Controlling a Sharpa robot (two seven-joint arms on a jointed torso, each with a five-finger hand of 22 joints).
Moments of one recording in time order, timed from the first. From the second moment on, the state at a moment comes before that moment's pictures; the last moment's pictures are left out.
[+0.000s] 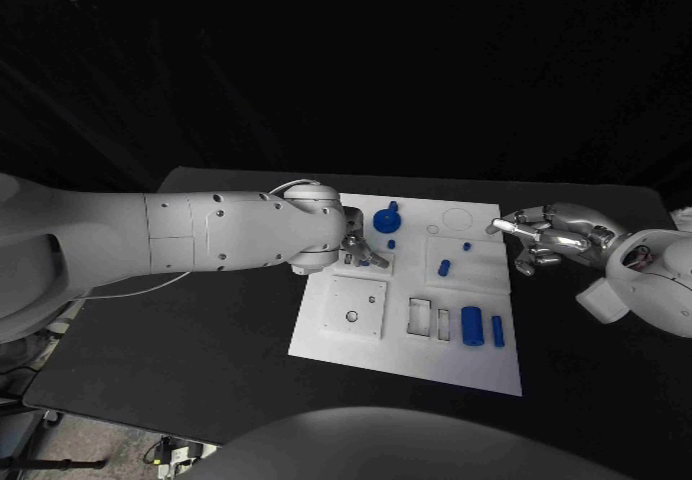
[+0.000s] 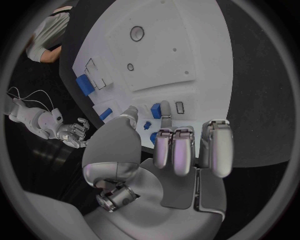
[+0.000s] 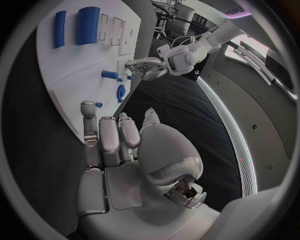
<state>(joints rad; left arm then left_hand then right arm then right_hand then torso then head) 1.31 -0.63 -0.23 1.47 -1.12 0.02 -0.70 0.94 -0.10 0.09 0.29 0.05 0.92 0.05 0.39 0.81 1.47 -0.03 1.57 1.31 1.47 -0.09 1.57 1.31 0.02 1.47 0.02 1.48 1.31 1.32 -0.99 -0.23 1.55 -0.56 -0.08 0.04 1.28 0.26 -0.33 0.23 0.30 0.60 0.12 0.38 0.42 1.24 0.06 1.36 1.30 1.25 0.03 1.37 1.31 0.14 0.91 0.14 0.80 1.31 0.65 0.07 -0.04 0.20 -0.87</state>
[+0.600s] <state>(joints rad) 1.42 -0.80 -0.23 1.62 -1.15 -0.01 -0.70 0.96 -0.07 -0.08 0.29 0.14 0.91 0.05 0.39 0.85 1.47 -0.03 1.57 1.31 1.47 -0.09 1.57 1.31 0.02 1.47 0.02 1.49 1.31 1.32 -0.99 -0.23 1.55 -0.56 -0.08 0.04 1.28 0.26 -0.33 0.23 0.30 0.60 0.12 0.38 0.42 1.24 0.06 1.36 1.29 1.25 0.03 1.37 1.31 0.14 0.91 0.14 0.80 1.31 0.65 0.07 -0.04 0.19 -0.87</state>
